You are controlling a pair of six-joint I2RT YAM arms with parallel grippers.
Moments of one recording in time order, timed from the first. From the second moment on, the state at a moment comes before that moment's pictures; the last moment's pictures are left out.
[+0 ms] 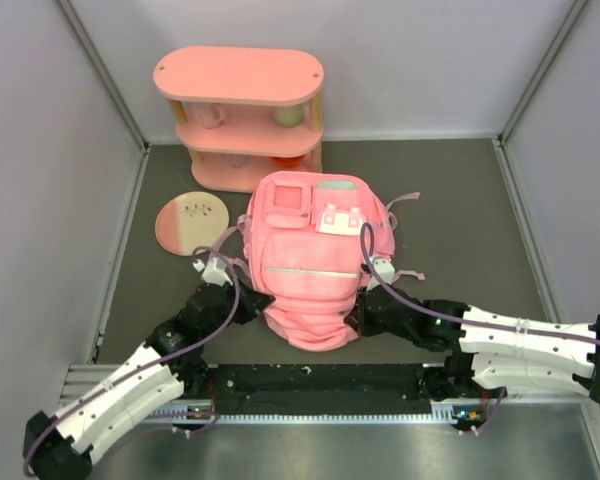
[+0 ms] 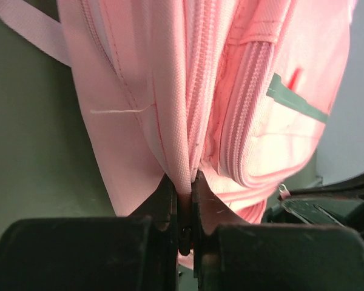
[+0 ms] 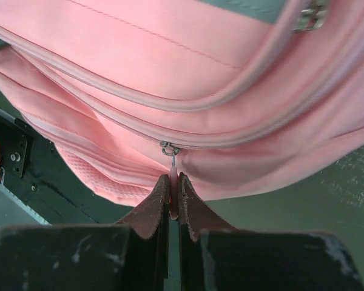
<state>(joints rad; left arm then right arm) -0.76 0.50 0.23 -0.18 -0.10 -1.07 1.19 0.94 0.54 -0.34 0.29 0.86</state>
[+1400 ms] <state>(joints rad) -0.30 0.54 0.31 -0.26 0.39 -0.72 1.18 0.89 0.51 -0.34 0.31 0.87</state>
